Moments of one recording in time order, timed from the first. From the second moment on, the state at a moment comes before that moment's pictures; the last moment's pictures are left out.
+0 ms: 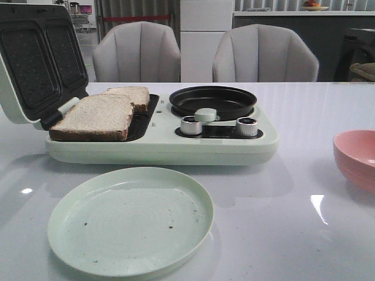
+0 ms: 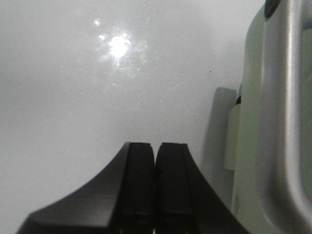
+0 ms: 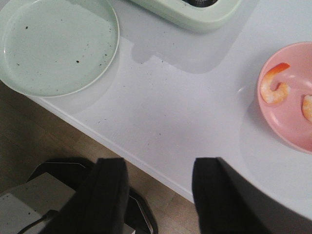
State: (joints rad) left arm 0.20 1.78 -1.57 -0.36 0.85 0.17; right arm 0.47 0.84 -0.77 0.01 0.87 0.02
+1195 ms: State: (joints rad) left arm -0.35 1.54 -1.28 -0.42 0.75 0.36; right arm 0.47 0.84 -0.77 0.01 0.87 0.02
